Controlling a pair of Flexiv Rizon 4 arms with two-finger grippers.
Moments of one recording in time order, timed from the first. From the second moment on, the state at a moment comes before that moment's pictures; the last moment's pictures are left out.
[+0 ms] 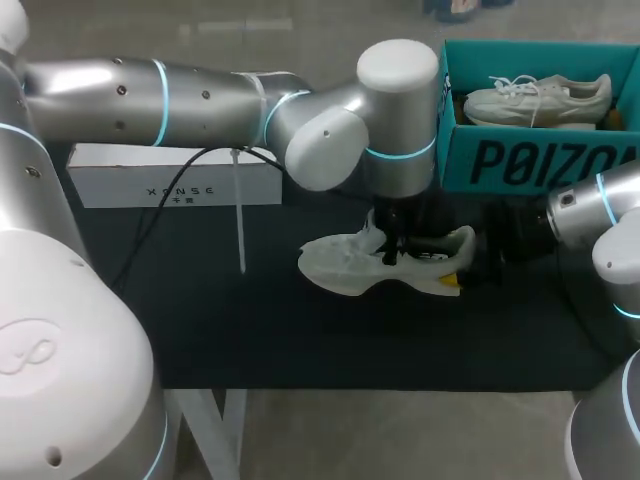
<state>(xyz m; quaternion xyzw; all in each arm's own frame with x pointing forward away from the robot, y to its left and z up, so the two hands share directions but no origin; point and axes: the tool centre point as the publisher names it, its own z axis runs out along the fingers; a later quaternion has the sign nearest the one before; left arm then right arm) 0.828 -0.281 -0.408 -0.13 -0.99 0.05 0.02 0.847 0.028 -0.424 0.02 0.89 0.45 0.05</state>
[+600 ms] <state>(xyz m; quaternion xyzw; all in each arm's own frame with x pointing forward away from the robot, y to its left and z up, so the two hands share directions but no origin) 0.830 -0.282 -0.416 -0.11 -0.99 0.06 0.04 0.846 0.028 -0.424 0.02 0.89 0.45 0.05</state>
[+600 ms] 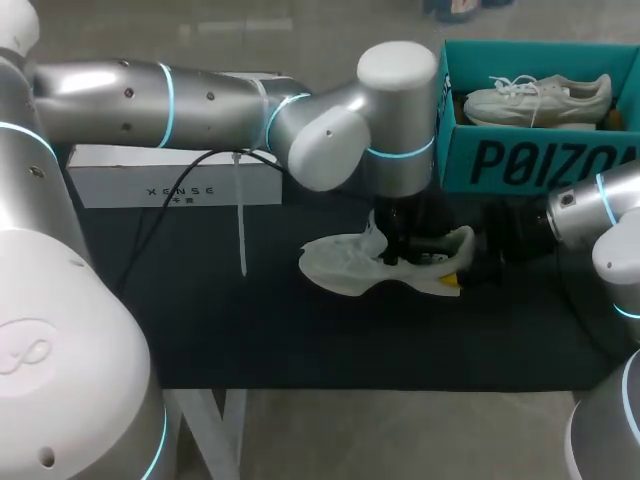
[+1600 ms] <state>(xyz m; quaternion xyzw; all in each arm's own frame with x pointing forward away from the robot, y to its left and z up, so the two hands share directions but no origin) 0.842 -0.278 -0.420 -0.06 -0.99 0.06 -0.10 0.851 0.027 -0.424 0.02 0.89 0.45 0.05</state>
